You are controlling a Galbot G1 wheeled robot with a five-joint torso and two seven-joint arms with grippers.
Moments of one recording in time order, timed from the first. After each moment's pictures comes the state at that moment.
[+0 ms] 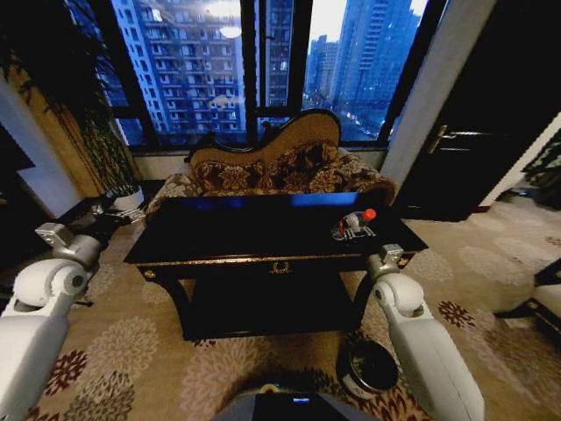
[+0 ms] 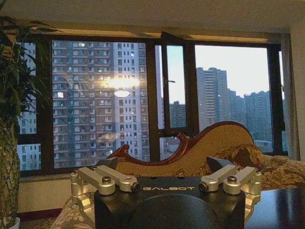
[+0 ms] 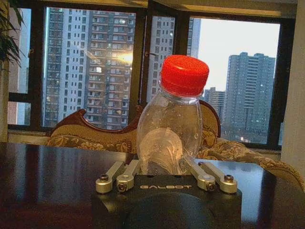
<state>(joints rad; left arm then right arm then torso) 1.20 -0.76 -0.87 -1.88 -0.82 0.23 0.14 -1.15 1.16 0.57 1.94 0.35 -0.28 0.00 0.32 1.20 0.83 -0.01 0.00</state>
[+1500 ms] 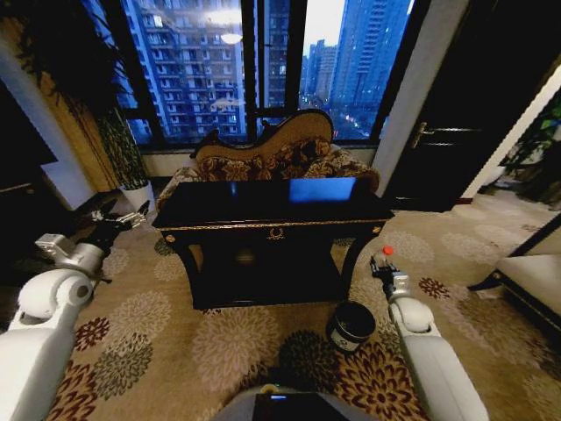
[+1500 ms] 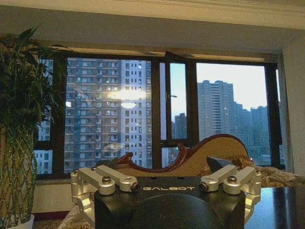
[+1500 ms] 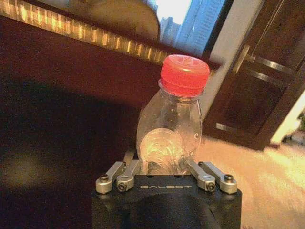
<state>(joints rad) 1.25 -0.85 -0.91 -1.94 -0.78 0.20 0.12 -1.18 1.20 0.69 1.48 0.03 -0.23 0.00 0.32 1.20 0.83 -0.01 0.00</state>
